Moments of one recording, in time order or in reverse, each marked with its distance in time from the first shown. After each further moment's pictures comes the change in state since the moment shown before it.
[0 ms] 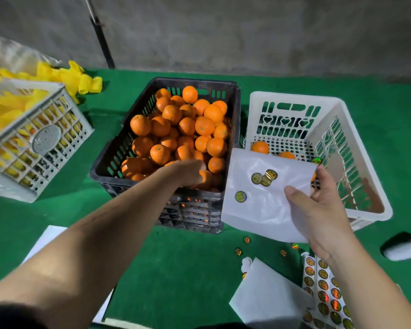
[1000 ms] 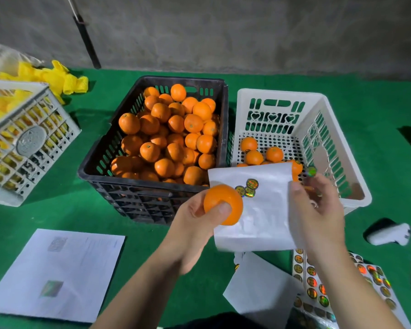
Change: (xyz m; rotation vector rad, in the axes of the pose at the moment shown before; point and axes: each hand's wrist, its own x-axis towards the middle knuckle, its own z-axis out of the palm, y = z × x) left_hand -0.157 0.069 0.086 -1.620 0.110 0.277; right_hand -0.039 0.001 -0.005 -0.417 0.296 -0.244
